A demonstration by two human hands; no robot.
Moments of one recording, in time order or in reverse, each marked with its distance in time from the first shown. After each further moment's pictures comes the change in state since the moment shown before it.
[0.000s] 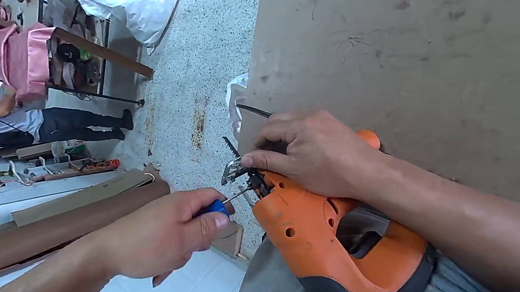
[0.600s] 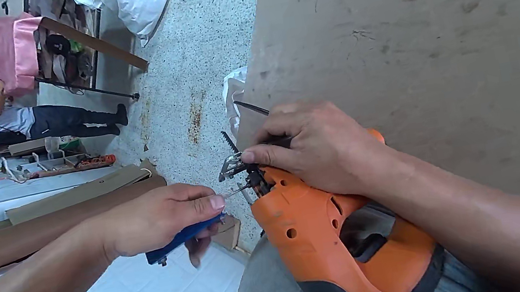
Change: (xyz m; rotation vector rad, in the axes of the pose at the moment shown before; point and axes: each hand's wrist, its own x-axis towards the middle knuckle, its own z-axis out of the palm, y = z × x) left_hand 0.020 -0.008 -0.019 -0.200 -0.091 0.072; right_hand 0.008 0.005 -0.005 0.050 0.010 0.003
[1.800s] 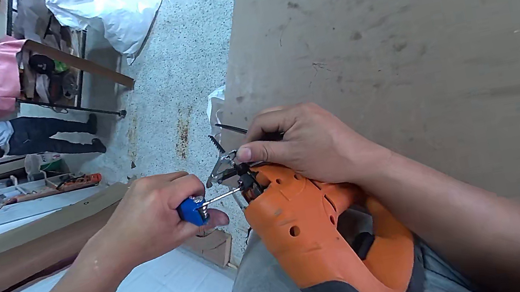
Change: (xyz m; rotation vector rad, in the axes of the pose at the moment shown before) left_hand 0.028 0.010 -0.008 1.124 0.702 0.779; right_hand 0.010 0.018 -0.039 0.290 -0.003 0.038
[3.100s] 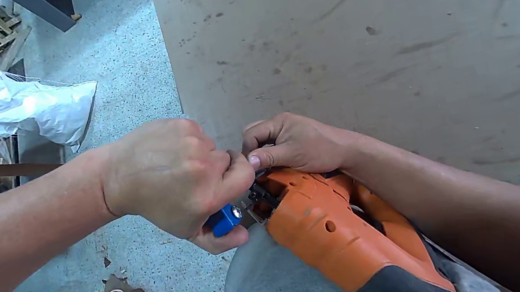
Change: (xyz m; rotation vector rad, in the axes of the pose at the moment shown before) left_hand 0.160 -0.015 -0.063 0.346 -0.087 1.276; right_hand -0.001 0.005 -0.011 0.227 0.090 0.028
